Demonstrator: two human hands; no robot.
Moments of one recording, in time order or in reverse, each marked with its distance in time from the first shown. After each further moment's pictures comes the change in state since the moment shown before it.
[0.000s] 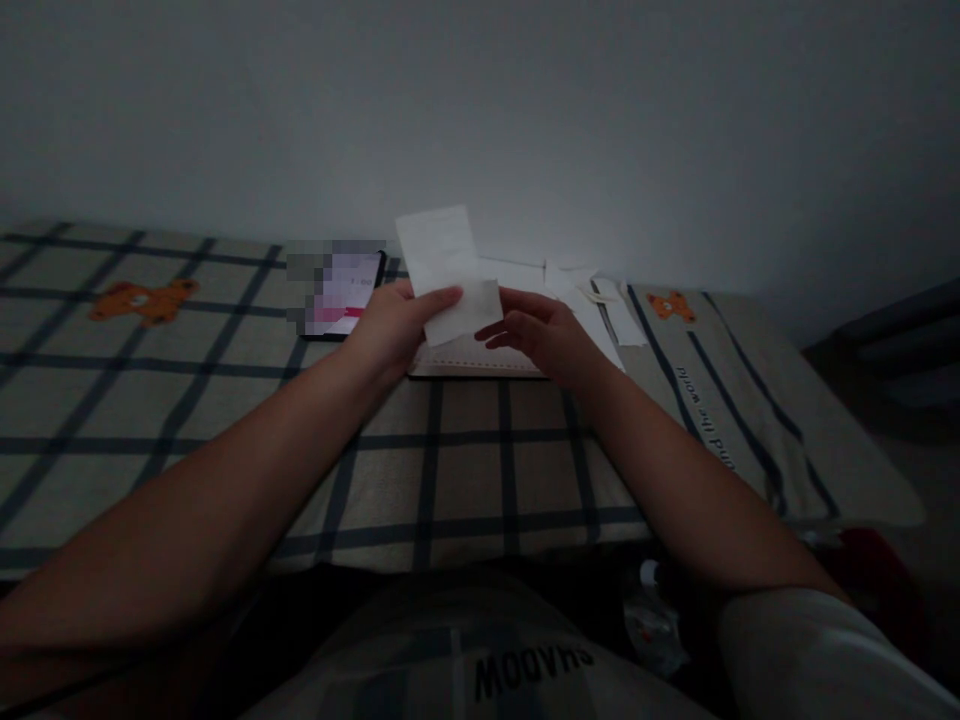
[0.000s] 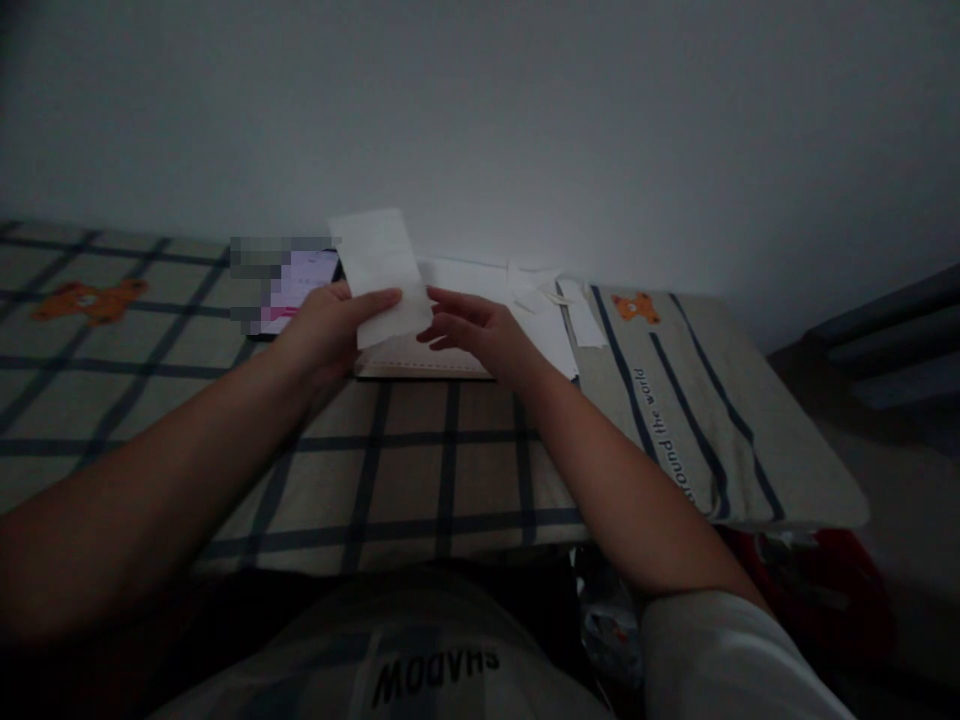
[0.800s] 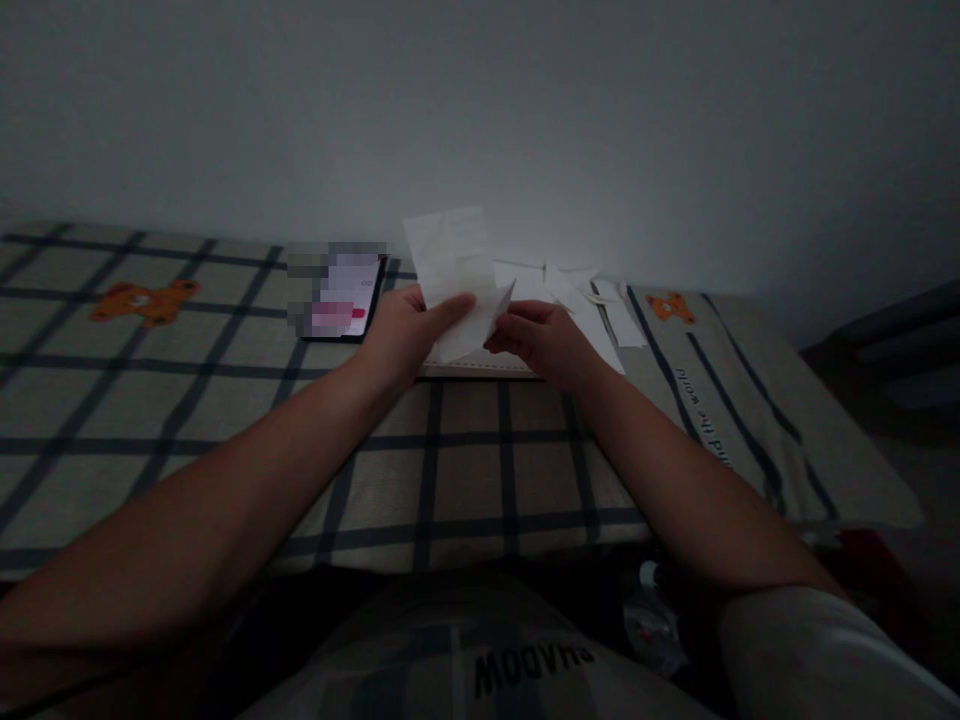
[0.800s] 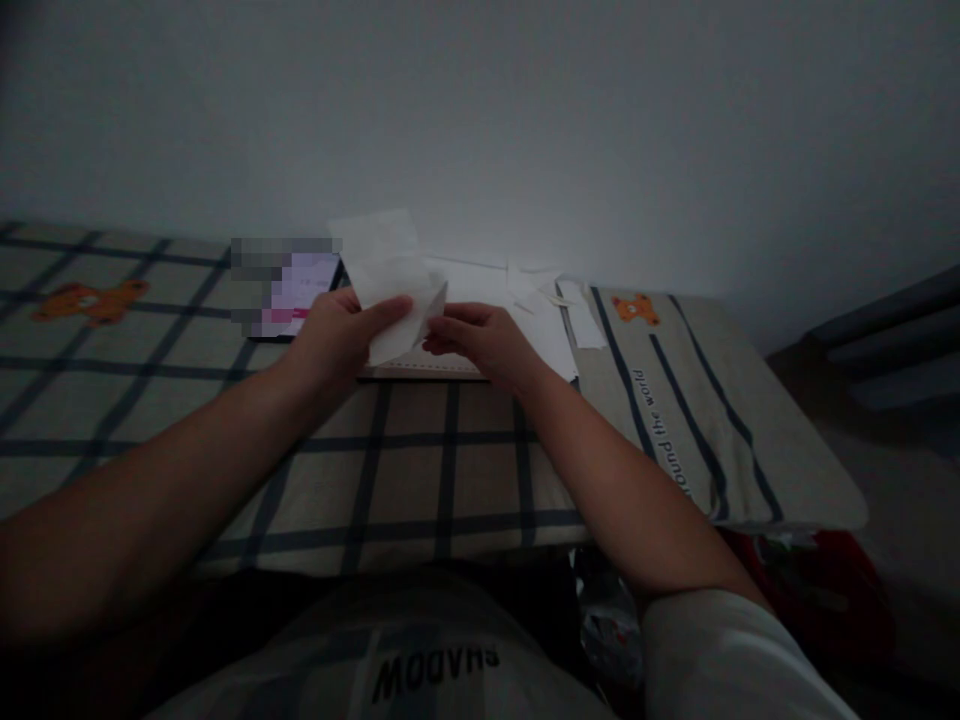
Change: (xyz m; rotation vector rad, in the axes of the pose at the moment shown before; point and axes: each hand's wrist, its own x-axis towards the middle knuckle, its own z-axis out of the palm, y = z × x) left_hand -0.007 -0.008 0.006 0.040 0.006 0.073; right_hand 0.000 0.004 0.002 0.041 0.035 0.063
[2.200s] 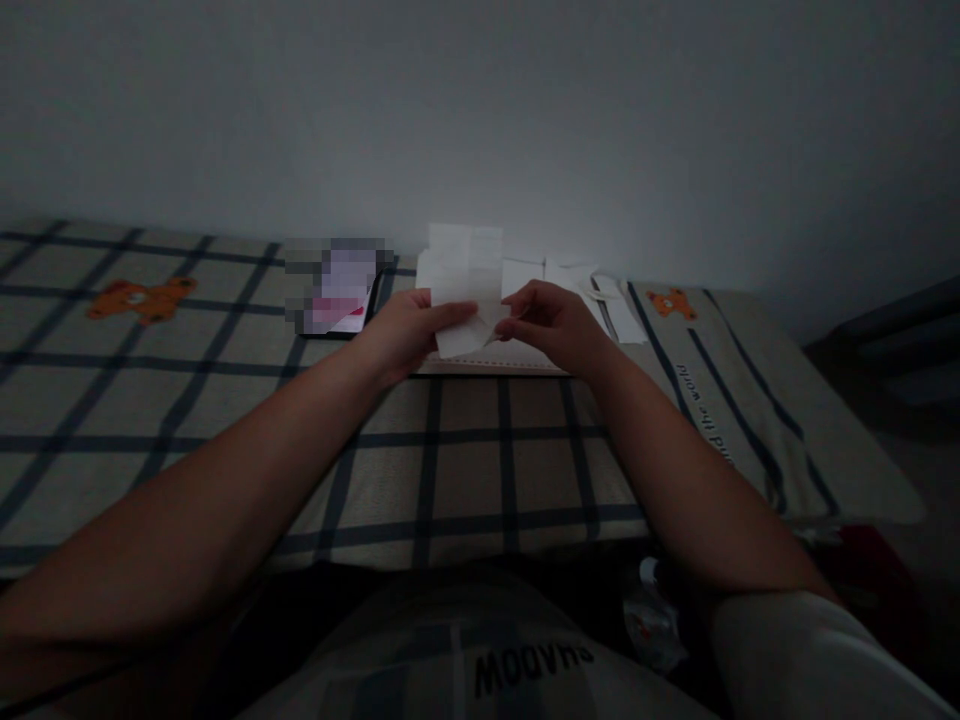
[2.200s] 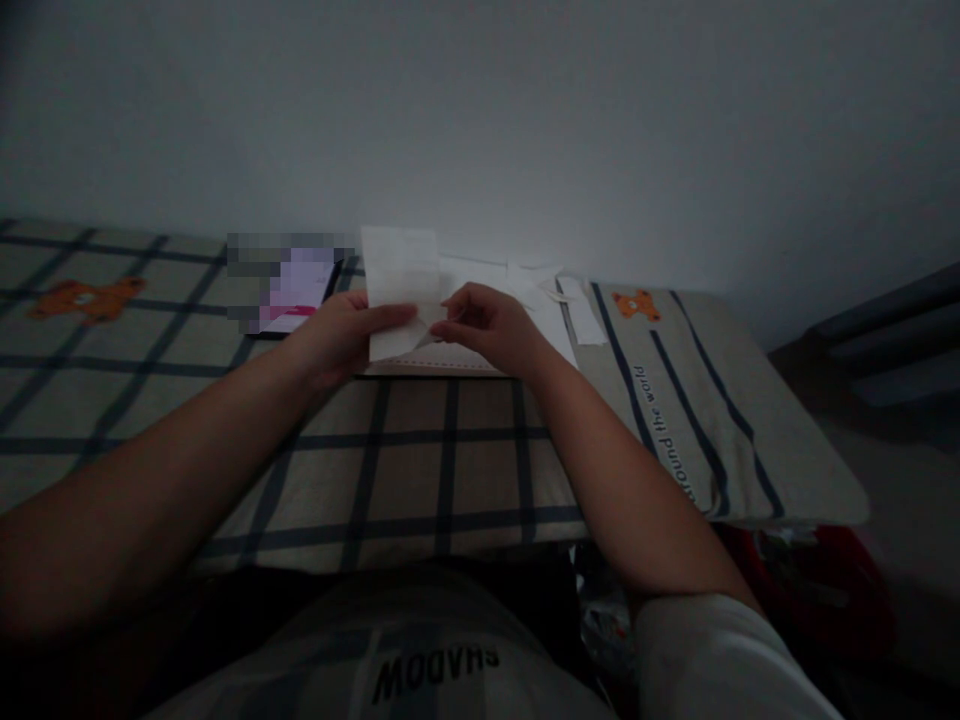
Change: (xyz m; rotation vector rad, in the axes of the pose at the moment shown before) left_hand 0.002 0.009 -0.002 -0.091 -0.153 -0.254; right_hand -0.001 -0.009 -0.018 -0.360 -0.033 -0.190
